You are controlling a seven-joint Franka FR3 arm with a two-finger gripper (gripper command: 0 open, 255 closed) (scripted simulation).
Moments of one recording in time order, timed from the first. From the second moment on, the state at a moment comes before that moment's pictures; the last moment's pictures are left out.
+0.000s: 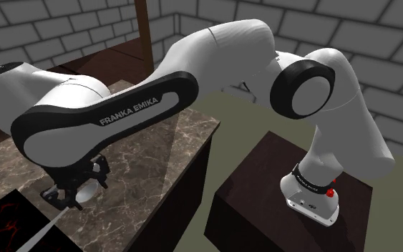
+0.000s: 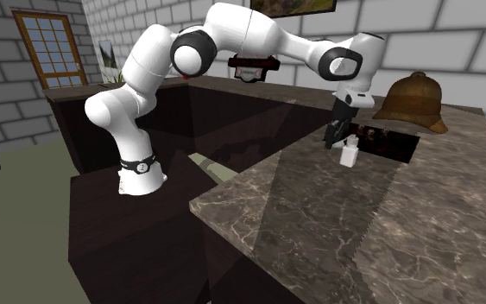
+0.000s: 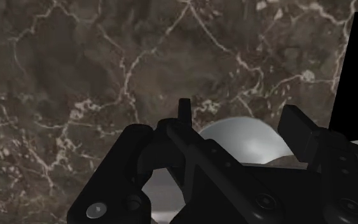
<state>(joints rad) 0.65 0.78 0.34 -1.12 -0.11 1.77 0.77</state>
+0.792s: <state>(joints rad) 0.65 0.79 0.34 -1.13 -0.11 1.80 0.77</state>
